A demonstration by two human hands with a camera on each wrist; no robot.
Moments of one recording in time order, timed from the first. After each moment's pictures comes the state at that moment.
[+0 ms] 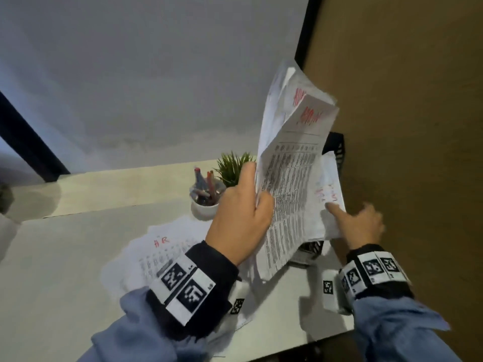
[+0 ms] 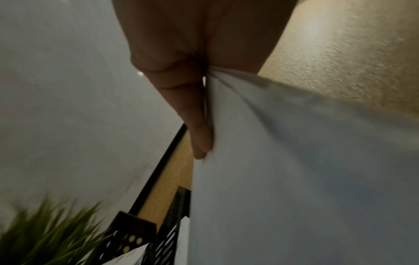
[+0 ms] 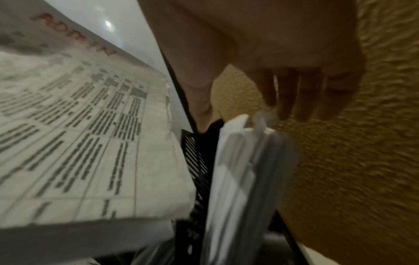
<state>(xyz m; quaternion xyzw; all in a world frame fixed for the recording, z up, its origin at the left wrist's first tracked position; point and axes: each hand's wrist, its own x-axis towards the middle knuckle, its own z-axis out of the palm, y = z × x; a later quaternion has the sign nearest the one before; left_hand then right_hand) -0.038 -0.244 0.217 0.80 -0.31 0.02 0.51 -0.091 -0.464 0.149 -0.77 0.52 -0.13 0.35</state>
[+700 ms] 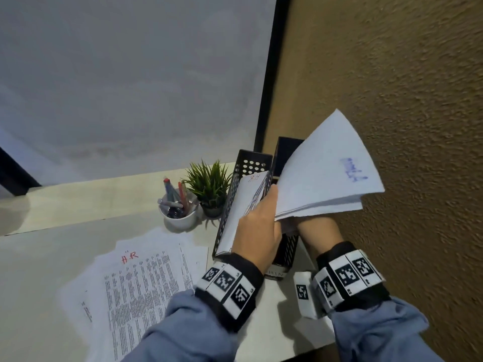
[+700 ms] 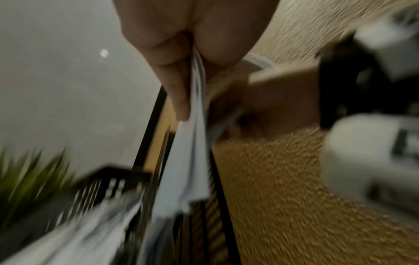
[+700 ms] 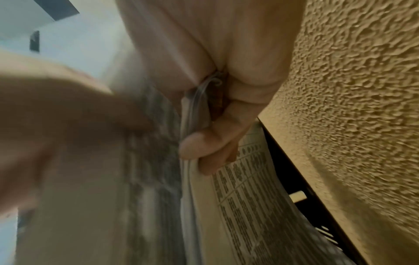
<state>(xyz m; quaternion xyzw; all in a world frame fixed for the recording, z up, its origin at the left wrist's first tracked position) -0.049 -0.355 0.162 0.85 -0.32 0.06 0.42 -0.082 -0.469 0.186 -0.83 0.37 0.02 0.42</state>
